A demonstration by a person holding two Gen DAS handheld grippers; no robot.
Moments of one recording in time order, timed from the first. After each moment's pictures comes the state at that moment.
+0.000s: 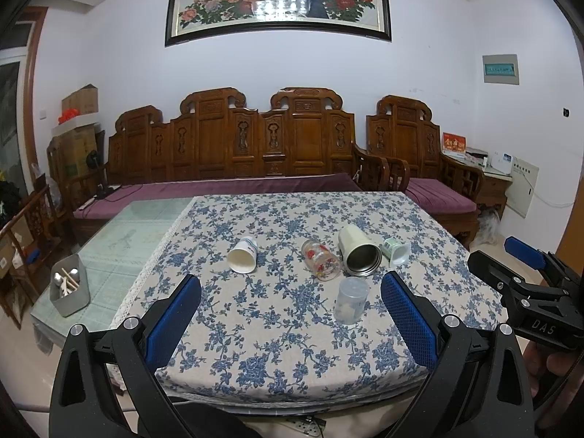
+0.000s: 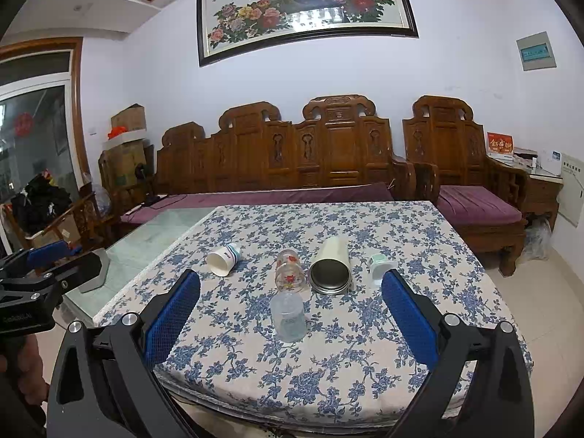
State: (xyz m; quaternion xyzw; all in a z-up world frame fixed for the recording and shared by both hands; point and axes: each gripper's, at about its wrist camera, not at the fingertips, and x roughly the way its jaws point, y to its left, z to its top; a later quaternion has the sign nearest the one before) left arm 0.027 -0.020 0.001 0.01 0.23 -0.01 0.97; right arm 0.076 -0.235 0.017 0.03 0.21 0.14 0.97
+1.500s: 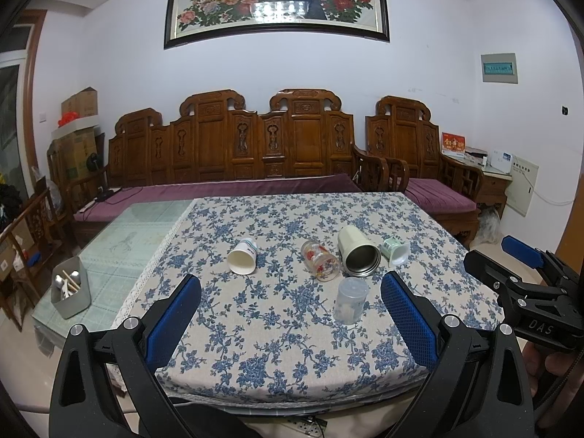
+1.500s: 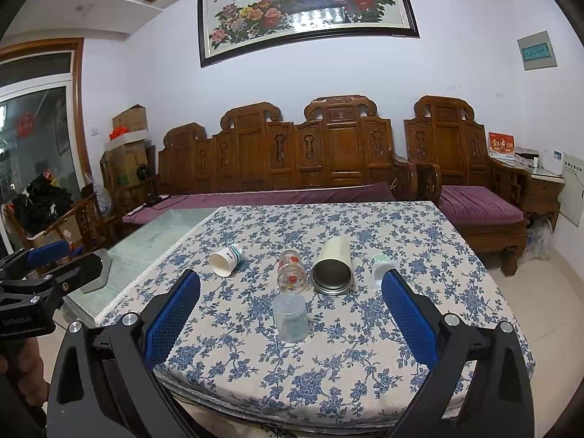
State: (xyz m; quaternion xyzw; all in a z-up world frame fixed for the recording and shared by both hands) left arm 0.027 -0.020 0.000 0.01 0.23 -0.01 0.97; right arm 0.076 -0.233 0.015 0.03 0.21 0.14 0.97
